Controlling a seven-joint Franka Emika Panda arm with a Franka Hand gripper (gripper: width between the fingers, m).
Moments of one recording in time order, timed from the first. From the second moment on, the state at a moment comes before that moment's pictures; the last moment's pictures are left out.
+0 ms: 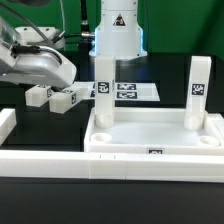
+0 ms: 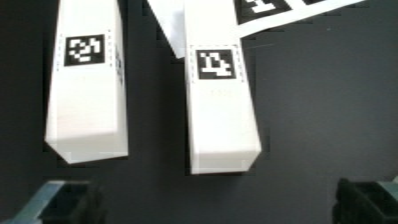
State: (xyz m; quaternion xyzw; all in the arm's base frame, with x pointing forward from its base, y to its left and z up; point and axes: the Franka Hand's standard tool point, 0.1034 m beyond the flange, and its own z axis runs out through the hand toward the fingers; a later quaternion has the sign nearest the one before) arm 0.461 -0.172 0.047 -0.89 0.20 0.38 0.13
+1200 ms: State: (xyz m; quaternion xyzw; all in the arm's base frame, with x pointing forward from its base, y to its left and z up) arm 0.450 -0.153 0.024 -0.86 0.18 0.46 0.14
